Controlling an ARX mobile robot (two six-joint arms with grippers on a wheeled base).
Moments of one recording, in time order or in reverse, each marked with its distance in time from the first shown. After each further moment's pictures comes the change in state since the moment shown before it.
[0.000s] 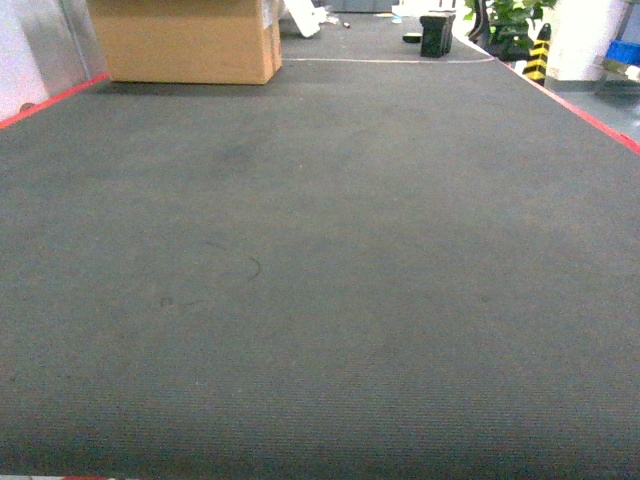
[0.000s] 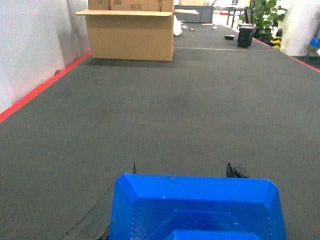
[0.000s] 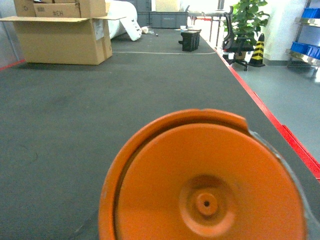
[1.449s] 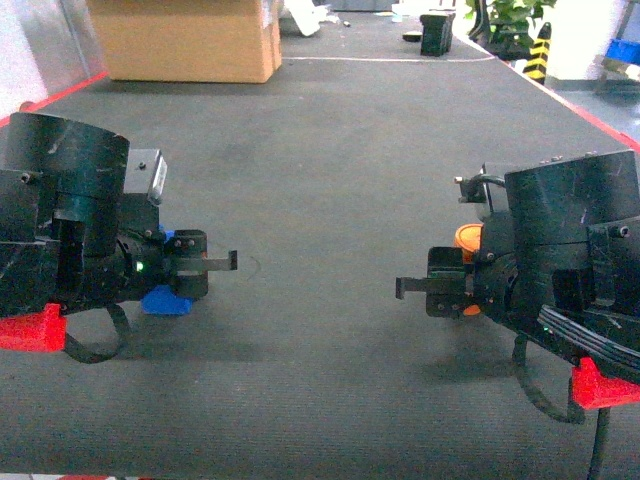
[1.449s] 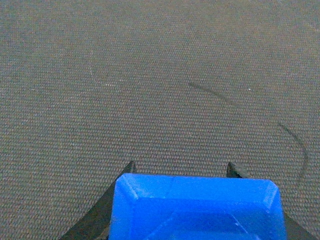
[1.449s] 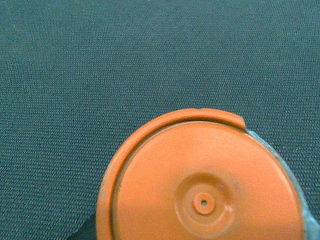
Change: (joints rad) left arm -0.012 1.738 0.785 0.390 0.017 -0.137; right arm 0.121 2.005 0.780 0.721 0.010 0.196
